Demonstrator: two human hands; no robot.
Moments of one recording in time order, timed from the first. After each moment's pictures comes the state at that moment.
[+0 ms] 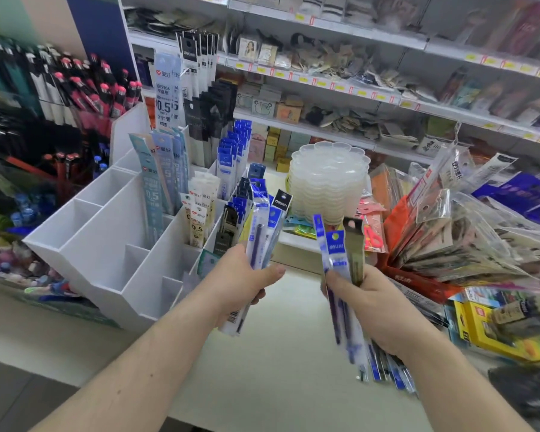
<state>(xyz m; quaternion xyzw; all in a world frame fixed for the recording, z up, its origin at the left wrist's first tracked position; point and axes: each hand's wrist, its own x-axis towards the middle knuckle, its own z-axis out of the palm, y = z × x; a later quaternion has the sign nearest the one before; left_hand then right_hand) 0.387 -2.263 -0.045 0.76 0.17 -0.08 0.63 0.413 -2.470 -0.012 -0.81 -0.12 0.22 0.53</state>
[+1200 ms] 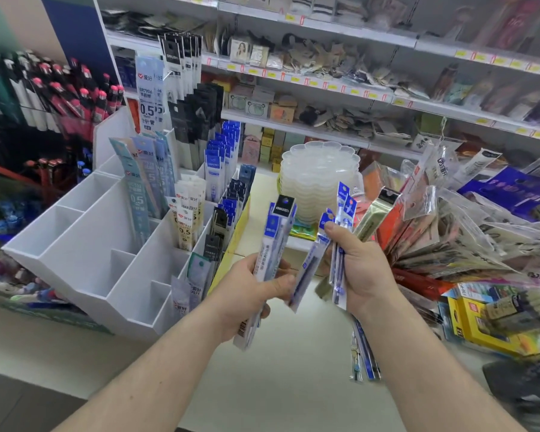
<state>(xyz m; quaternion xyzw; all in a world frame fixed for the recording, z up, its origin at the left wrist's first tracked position) 0.384 -2.289 -0.054 0.64 0.14 -0.10 0.75 0.448 -2.442 -0.010 -0.58 0.10 0.14 0.79</state>
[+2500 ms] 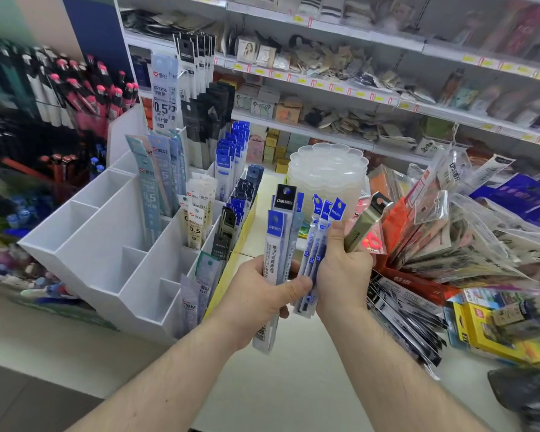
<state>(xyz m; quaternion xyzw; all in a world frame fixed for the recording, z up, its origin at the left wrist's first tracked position) 0.372 -2.297 -0.044 0.62 0.12 -0.02 0.78 0.432 -2.397 -0.027 -0.64 0.13 -0.07 0.75</state>
